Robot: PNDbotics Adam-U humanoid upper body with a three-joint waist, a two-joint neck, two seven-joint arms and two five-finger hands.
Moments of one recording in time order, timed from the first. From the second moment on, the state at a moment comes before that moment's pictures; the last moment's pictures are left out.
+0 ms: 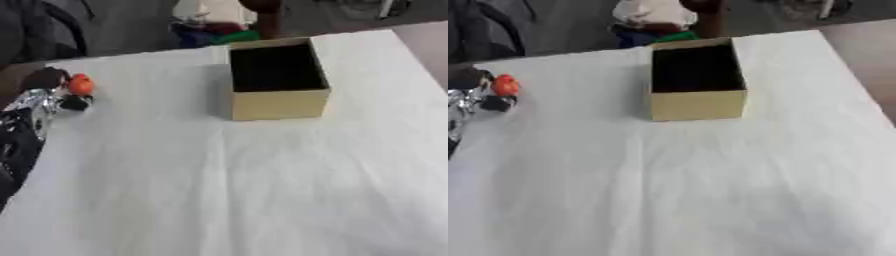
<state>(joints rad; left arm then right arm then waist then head) -0.80 0.69 0.05 -0.58 -1.07 0.27 0.03 -0.08 -0.42 -0.20 -1.98 0.05 -0.43 0.12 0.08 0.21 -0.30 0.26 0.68</state>
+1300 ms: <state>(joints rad) -0.93 0.67 -0.10 -0.89 -1.02 0.16 0.34 -0.08 -0.42 -0.18 -1.98 0.02 -0.42 0.15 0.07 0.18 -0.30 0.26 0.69</state>
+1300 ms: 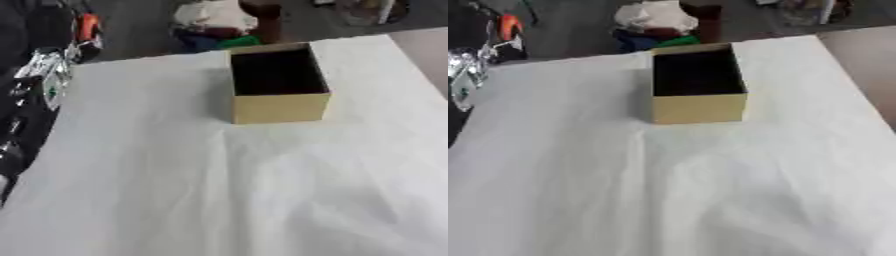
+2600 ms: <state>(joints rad) -0.93 0.39 -0.31 -1.03 -1.00 -0.14 -0.19 -0.10 -0.42 -0.15 -1.98 -0.02 -0.42 0.21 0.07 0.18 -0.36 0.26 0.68</state>
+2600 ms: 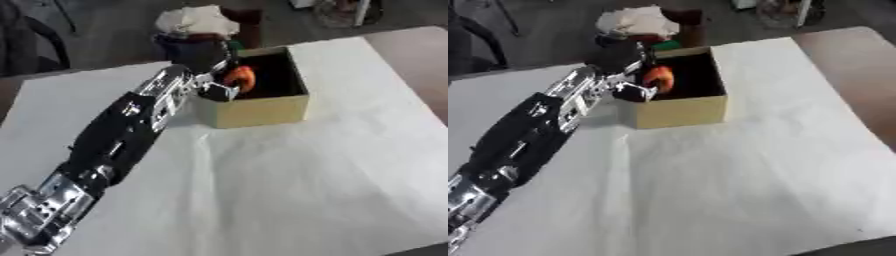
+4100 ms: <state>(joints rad) -0.52 0.70 0.01 -1.82 -0.47 0.15 0.13 -0.07 -0.39 -0.18 -1.98 -0.01 -0.42 0.20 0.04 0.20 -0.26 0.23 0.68</state>
